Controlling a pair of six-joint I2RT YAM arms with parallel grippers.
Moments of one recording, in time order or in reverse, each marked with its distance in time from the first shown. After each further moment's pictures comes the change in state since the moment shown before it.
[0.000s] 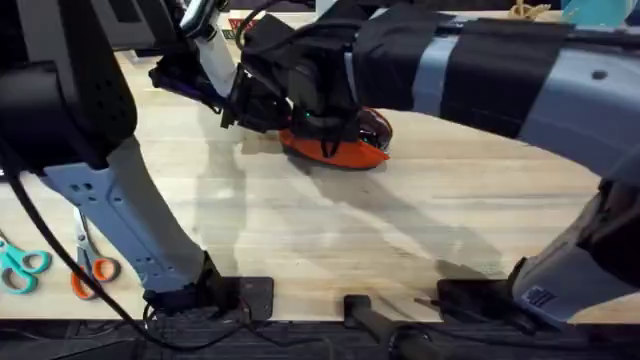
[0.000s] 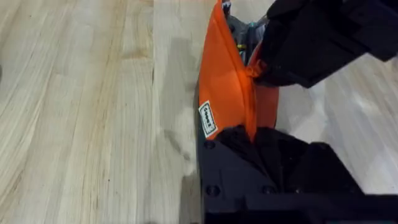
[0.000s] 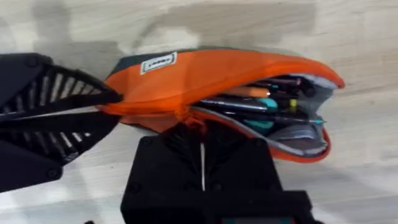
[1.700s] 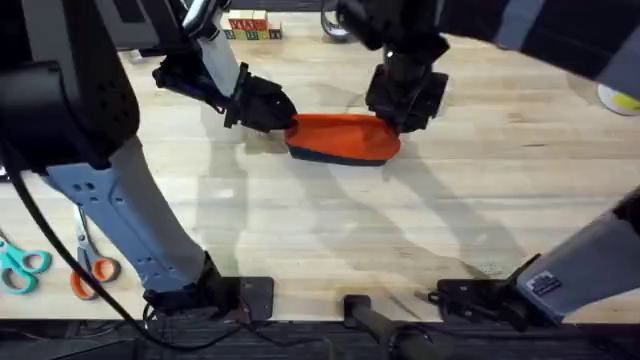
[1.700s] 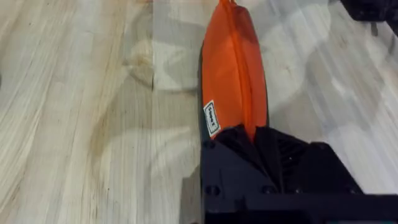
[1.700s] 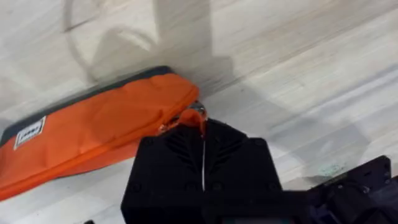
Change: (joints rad) left arm -0.014 0.000 -0.002 0.001 0.018 0.000; right arm -0.290 -0.062 0.020 -0.323 -0.048 -0.020
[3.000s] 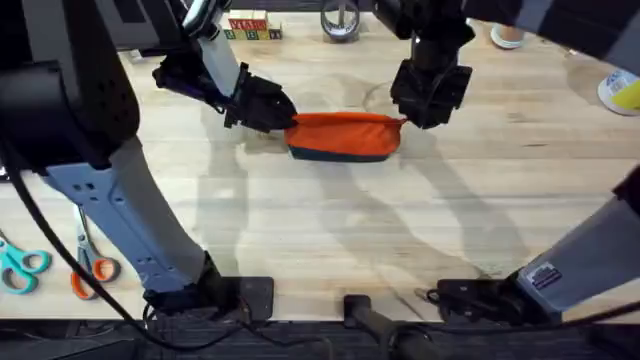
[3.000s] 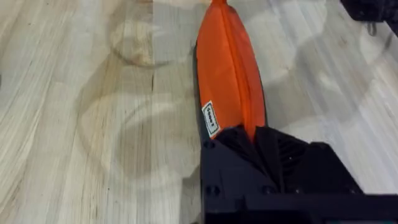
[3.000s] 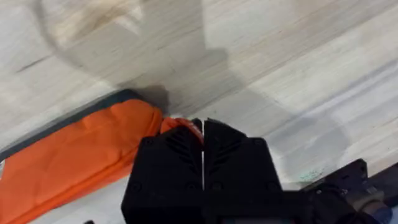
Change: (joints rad) left arm 0.000 0.000 0.000 0.000 0.000 0.000; right arm -0.138 0.023 -0.014 -0.003 -0.001 -0.090
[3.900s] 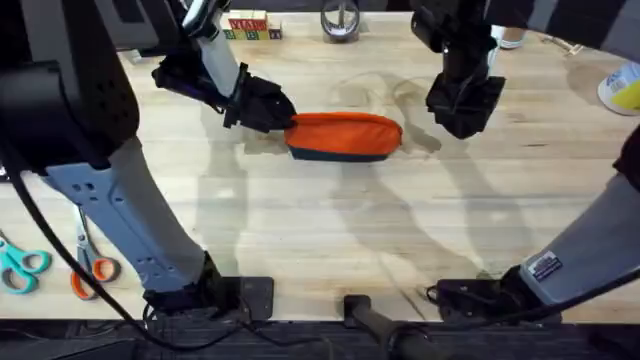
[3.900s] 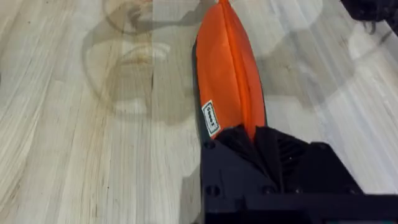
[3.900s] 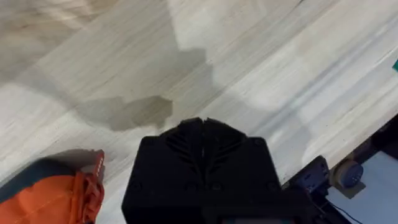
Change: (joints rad) left arm 0.002 0.000 0.000 0.000 -0.004 0.000; right arm -0.177 0.049 -0.089 -0.004 0.084 -0.042
